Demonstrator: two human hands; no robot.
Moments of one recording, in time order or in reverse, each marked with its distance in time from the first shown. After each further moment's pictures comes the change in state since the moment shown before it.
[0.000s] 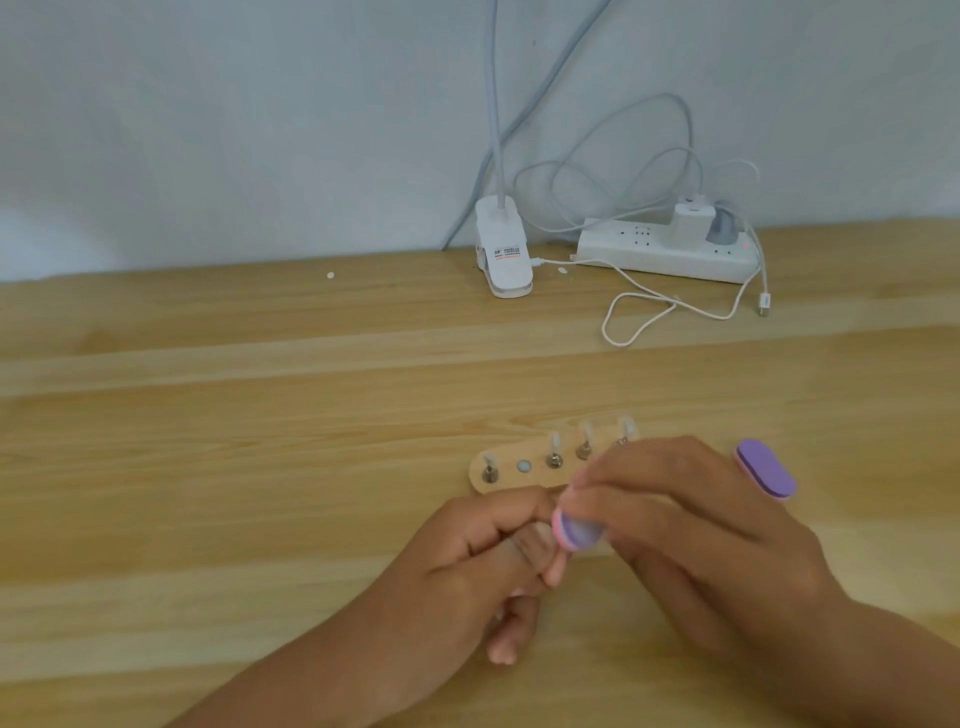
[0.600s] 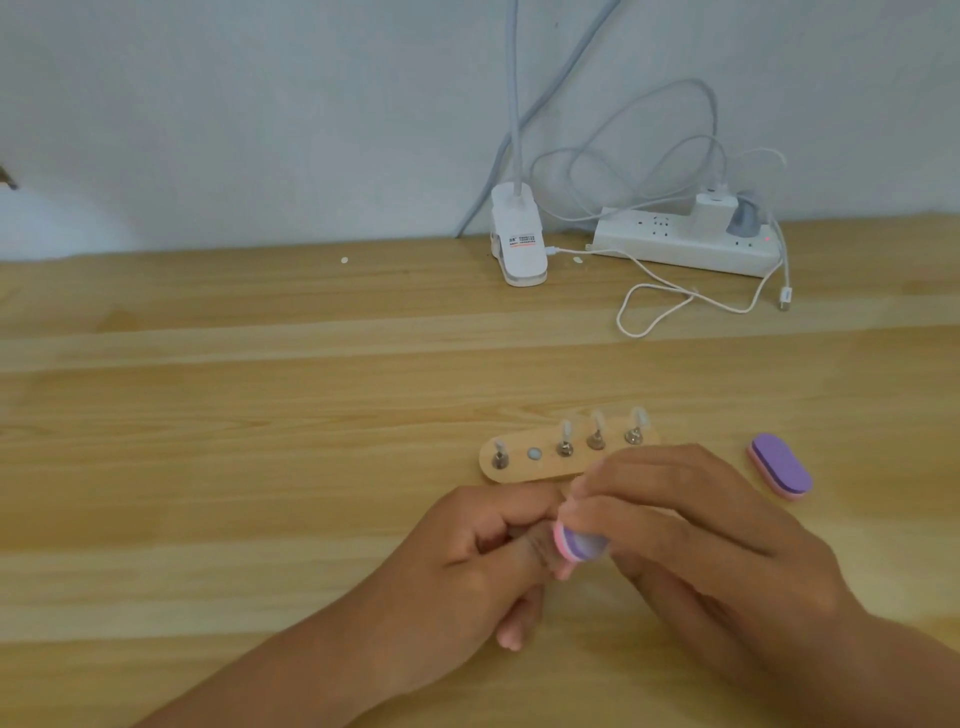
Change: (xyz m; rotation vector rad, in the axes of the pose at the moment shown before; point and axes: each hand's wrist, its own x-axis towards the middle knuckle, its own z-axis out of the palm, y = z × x) left_hand -0.001 -0.005 -0.001 0.114 0.022 0.051; right_hand -0.002 0.003 0.001 -0.004 -0.034 -0.040
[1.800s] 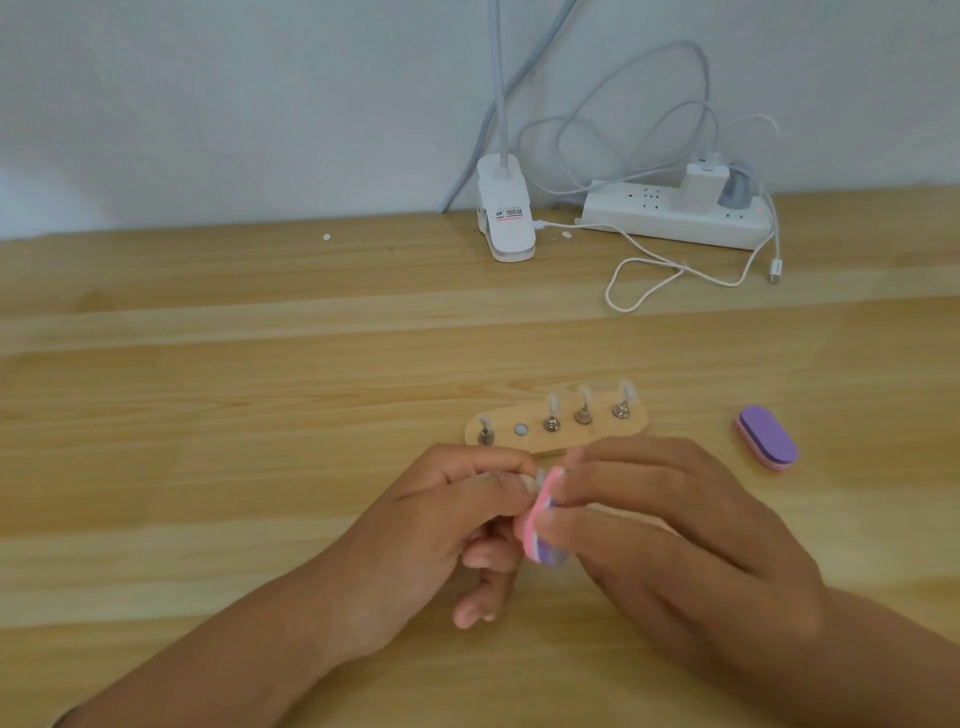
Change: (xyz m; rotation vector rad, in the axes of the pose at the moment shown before) left_hand 0.003 0.012 -0.003 -0.269 -0.038 -0.166; right_hand -0.004 -0.006 0.006 -0.003 0.042 -0.037
